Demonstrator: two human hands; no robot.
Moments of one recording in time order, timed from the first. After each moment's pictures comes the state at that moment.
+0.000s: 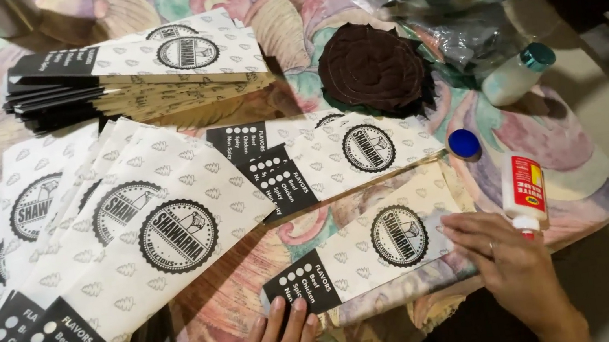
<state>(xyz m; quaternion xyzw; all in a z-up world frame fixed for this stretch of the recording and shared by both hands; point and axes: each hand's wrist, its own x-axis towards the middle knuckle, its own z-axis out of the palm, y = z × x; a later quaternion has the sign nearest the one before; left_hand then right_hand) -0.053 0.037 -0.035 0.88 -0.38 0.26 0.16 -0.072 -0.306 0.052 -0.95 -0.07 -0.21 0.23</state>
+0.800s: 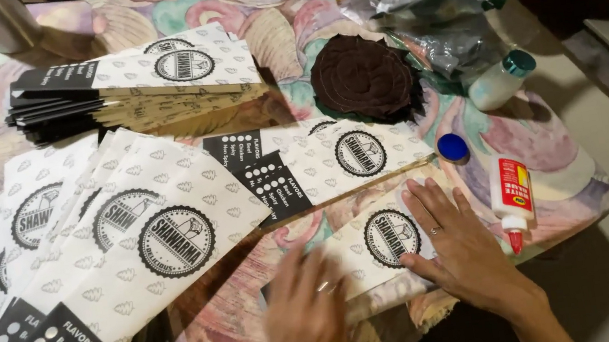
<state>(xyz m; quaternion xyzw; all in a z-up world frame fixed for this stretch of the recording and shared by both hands) -0.009 -0.031 0.032 0.84 -0.37 0.24 0.30 -0.044 -0.300 0.038 -1.00 -0.08 -0.02 0.03</state>
